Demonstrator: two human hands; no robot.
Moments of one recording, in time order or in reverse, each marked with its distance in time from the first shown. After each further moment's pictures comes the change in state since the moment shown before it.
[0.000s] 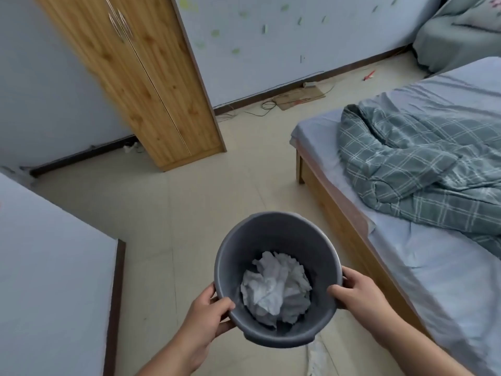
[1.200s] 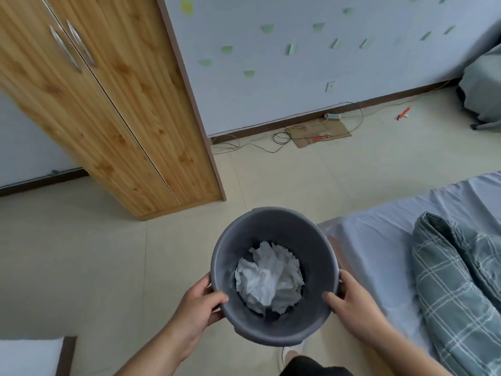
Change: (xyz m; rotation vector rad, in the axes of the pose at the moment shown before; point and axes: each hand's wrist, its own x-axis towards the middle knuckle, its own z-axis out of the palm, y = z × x) left_hand 0.519 0.481 -0.053 -0.004 -0.038 0.077; right_hand 0.602 -0.362 0.017 -0.292 0.031 -0.126
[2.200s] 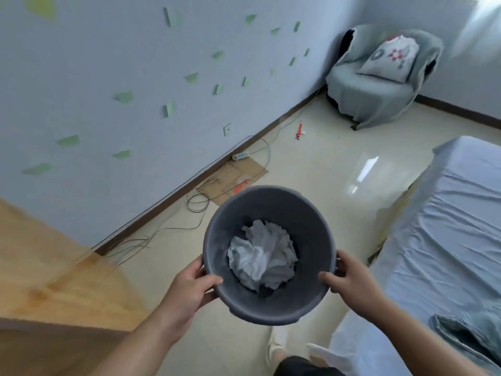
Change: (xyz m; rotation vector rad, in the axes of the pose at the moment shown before) left_hand 0.521 0.487 0.160 0.304 -0.483 0.094; right_hand 0.461 -0.188 -0.234 0.284 0.450 0.103
